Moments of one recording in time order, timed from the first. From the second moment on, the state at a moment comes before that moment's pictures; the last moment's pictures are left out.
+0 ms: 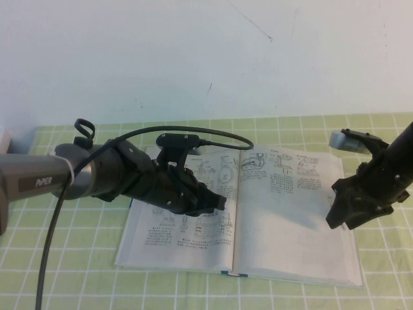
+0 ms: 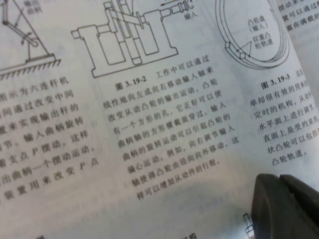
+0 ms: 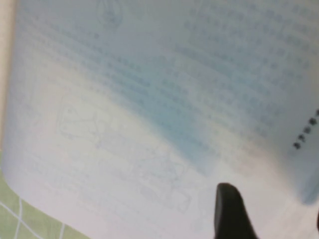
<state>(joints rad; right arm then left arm) 0.09 2.06 -1.35 0.57 1.08 -0.51 -0.41 2.00 -1.20 -1.02 0.44 0.82</state>
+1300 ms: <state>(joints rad) 0.12 2.11 -1.36 1.02 1.06 -0.86 -0.41 2.00 -1.20 -1.02 0.44 0.82</state>
